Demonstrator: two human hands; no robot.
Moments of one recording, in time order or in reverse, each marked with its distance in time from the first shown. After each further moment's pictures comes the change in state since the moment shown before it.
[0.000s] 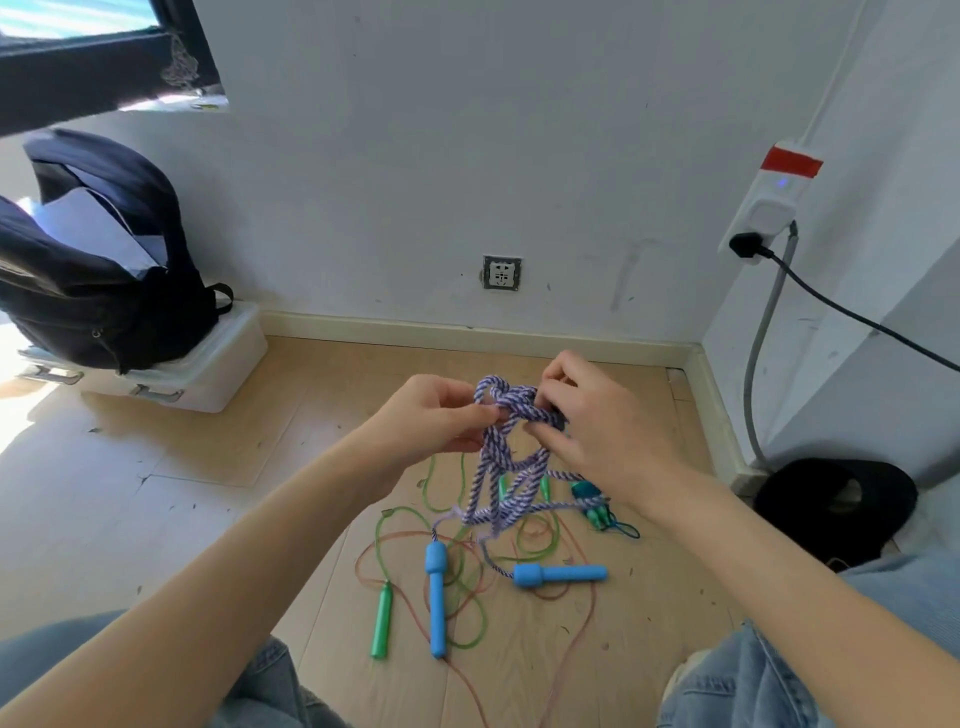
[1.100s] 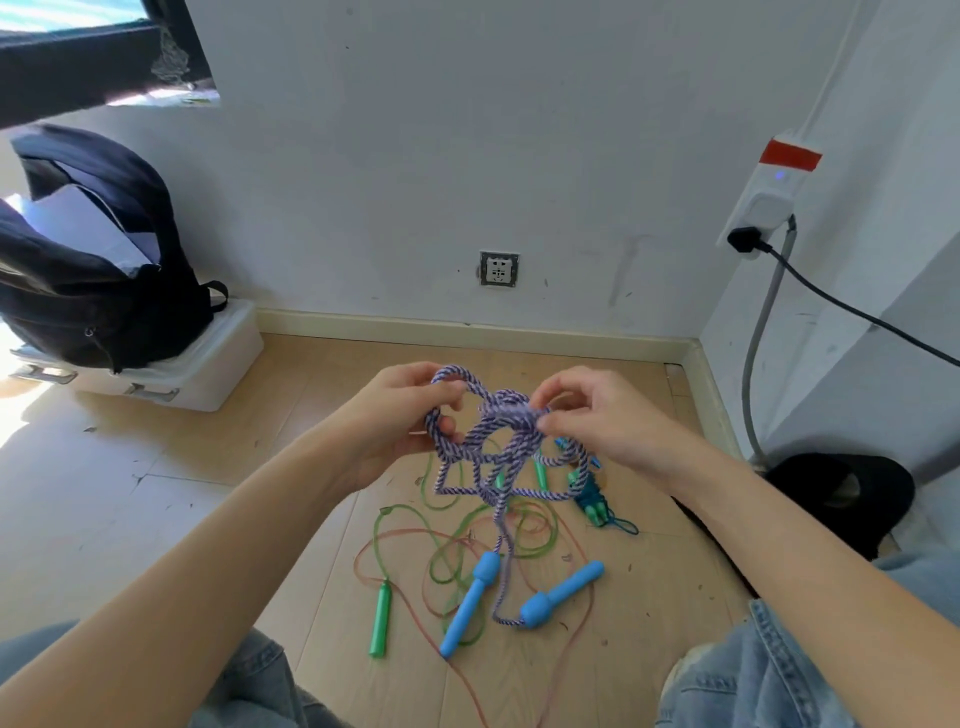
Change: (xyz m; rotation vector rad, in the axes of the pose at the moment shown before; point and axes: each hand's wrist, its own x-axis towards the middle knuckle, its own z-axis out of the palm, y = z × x) left_hand 0.003 0.001 -0.013 -0.250 0.026 -0.060; right_hand 0.008 0.011 -0.006 0.677 -0.256 0.433
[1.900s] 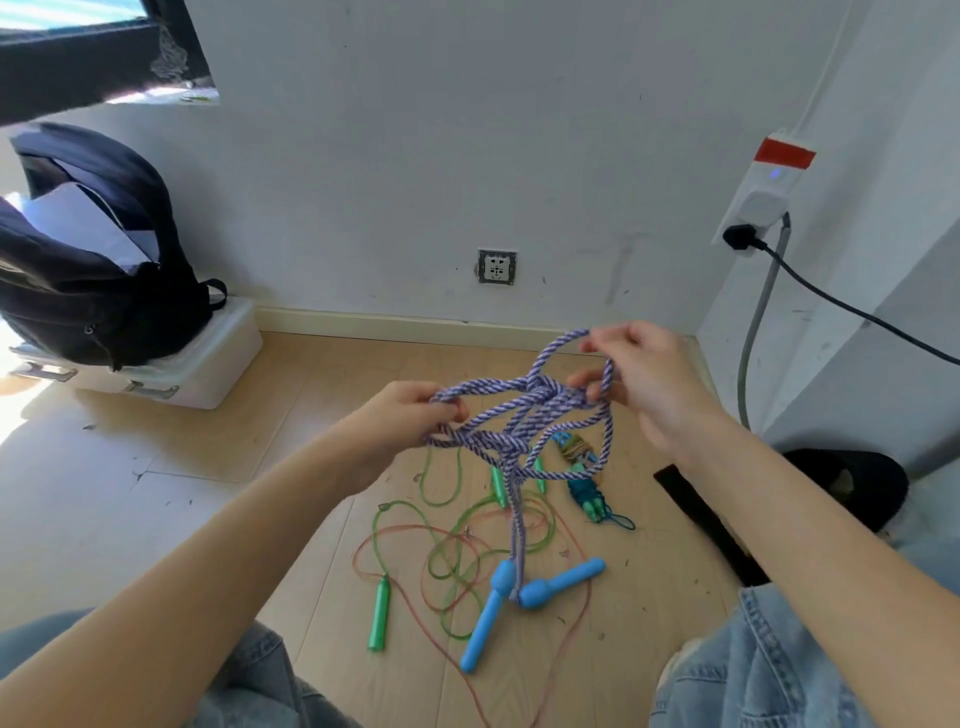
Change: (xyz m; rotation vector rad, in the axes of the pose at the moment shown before) left_hand 0.004 -0.016 -0.001 0.327 0.029 -0.022; right_hand 0.004 -0.007 -0.017 0.554 0.409 0.098
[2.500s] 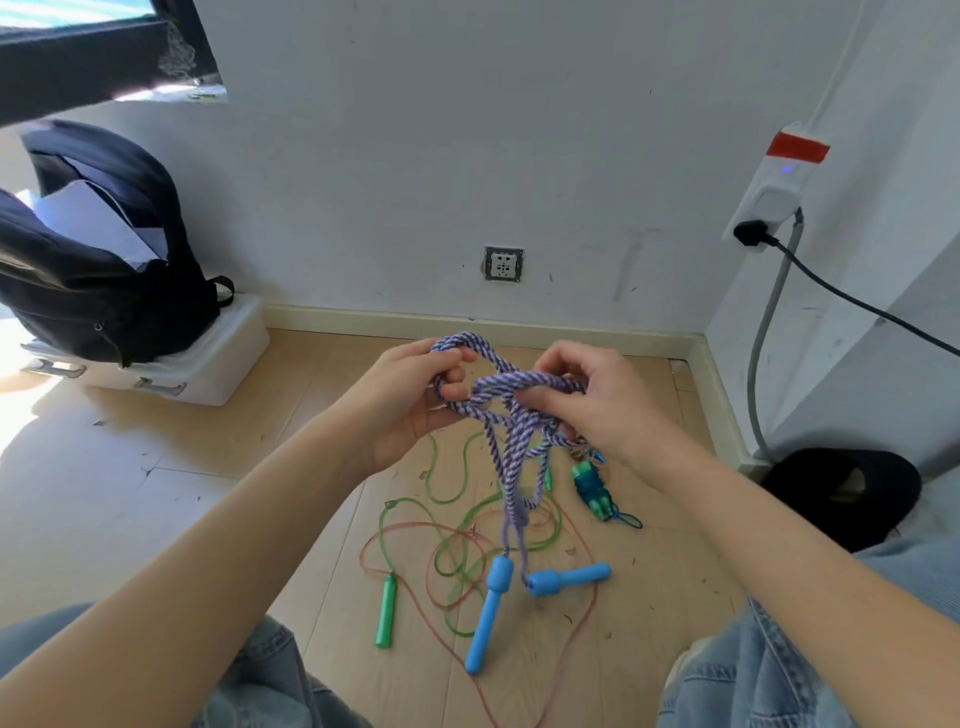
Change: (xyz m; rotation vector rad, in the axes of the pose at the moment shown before) left_hand -0.006 0.027 -0.001 -0.592 -0.023 0.026; right_hand -0.017 0.013 0.022 -0.446 -0.298 -0.358
